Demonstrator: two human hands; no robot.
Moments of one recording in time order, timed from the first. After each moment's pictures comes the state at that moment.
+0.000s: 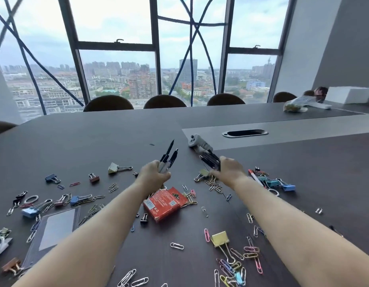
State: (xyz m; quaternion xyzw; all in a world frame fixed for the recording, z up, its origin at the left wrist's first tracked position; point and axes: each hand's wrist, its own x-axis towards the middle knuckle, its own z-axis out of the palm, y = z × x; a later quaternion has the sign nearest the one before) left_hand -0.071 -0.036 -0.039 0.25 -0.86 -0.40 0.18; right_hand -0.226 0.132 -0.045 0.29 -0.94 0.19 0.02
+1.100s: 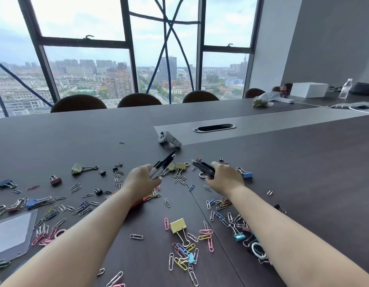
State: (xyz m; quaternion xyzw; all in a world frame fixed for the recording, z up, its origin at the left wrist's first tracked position) left_hand -0.097 0.026 -0.058 0.21 -0.92 -0.26 0.18; right_hand -0.219 0.233 -0.064 0.28 -0.94 0.19 0.09
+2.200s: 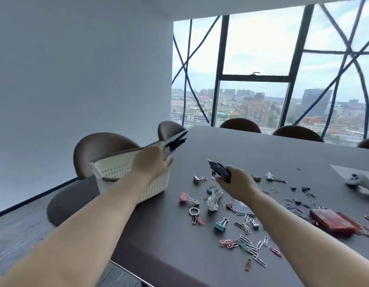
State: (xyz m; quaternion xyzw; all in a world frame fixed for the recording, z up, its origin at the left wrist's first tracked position) left_hand 0.395 -0.143 0.035 0.49 -0.81 0.05 0.33; right_hand 0.159 -0.060 -0.009 0.60 -0.75 0.27 0.02
